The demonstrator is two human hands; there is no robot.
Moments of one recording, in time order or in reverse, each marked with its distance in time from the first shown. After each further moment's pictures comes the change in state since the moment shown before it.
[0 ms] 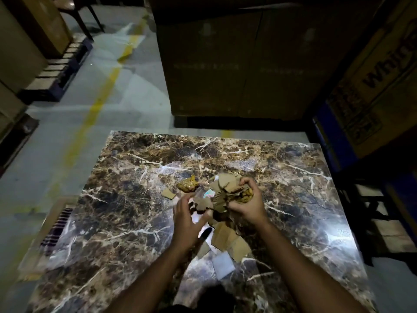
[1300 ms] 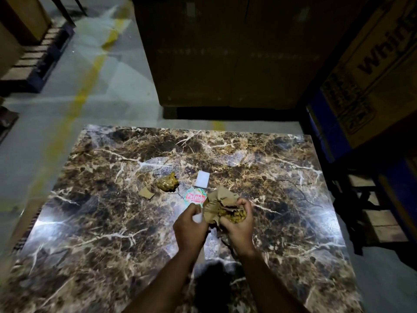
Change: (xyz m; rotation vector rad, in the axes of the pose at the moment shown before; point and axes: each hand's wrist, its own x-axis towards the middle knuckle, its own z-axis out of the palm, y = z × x) left_hand 0.004 -0.017 0.096 0.176 0.228 -0.130; right_hand -0.040 0.064 0.003 0.286 0.261 0.239
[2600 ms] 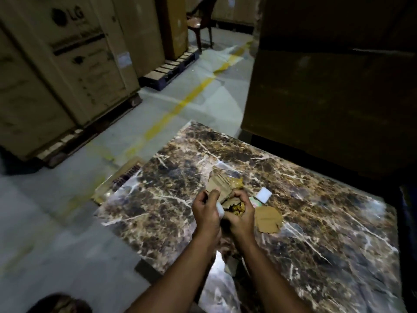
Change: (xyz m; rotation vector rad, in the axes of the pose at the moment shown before) left_hand -0.026 0.069 -0.125 -0.986 0.504 -0.372; right_hand -0.078 -0.079 0.098 -0.020 -0.633 -0.333
